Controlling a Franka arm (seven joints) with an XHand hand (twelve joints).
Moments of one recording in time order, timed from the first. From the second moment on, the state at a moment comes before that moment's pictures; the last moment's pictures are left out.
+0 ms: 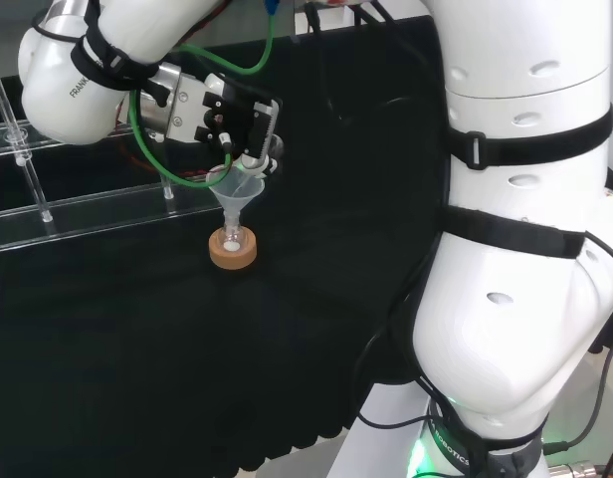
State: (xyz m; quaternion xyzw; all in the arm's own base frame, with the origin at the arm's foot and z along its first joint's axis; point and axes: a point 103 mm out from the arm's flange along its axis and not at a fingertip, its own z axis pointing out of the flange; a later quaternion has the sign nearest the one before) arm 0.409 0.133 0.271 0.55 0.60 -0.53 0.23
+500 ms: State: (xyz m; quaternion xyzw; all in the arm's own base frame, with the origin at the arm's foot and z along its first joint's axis) arm 0.408 0.144 0.271 0.54 0.58 -0.56 0.24
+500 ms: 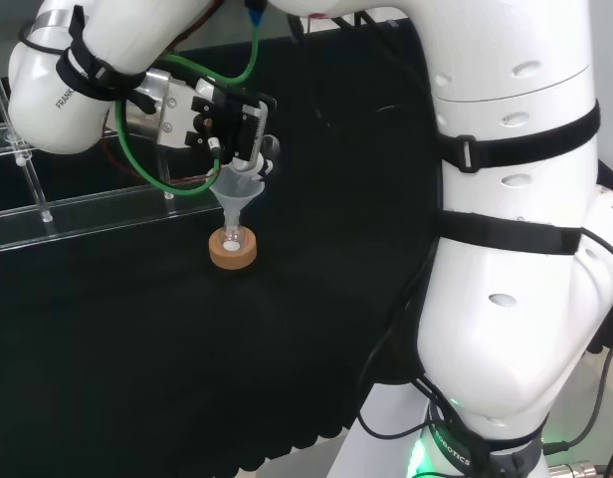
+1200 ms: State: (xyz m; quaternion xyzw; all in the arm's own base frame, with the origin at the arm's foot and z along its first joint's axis) arm 0.410 0.147 0.271 0.54 0.57 -0.57 0.25
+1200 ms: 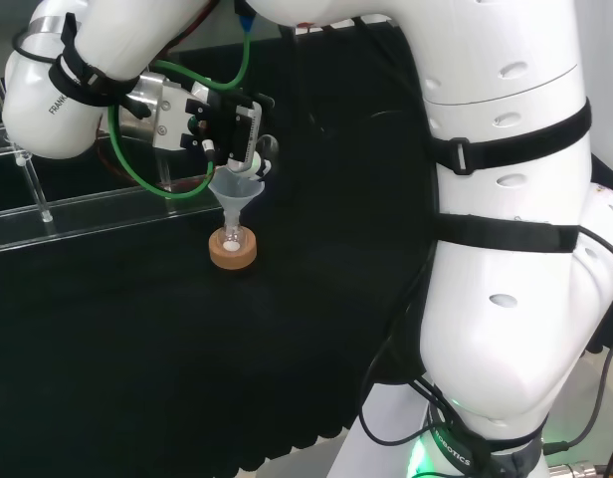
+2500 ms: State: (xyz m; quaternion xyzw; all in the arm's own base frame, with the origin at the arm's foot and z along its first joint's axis) arm 0.405 0.152 0.278 0.55 0.58 -0.56 0.24
